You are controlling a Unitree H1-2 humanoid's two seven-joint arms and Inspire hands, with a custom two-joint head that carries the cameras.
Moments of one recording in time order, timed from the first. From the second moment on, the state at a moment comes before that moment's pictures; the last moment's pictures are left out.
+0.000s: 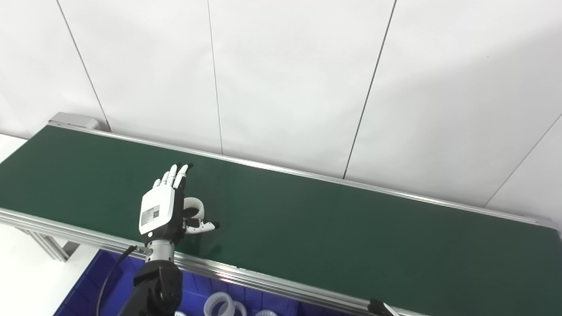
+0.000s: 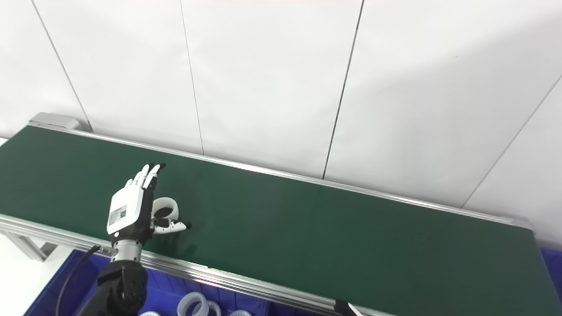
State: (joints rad) left arm -0.13 0.18 -0.05 0.27 0.79 0.16 0.42; right arm 0.41 -0.08 0.17 -0.02 -0.29 -0.40 -0.06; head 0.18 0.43
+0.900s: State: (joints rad) left arm -0.24 0.22 -0.10 0.39 0.53 0.14 0.23; right arm 0.41 -0.09 0.16 -0.03 -0.29 -0.40 -0.06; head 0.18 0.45
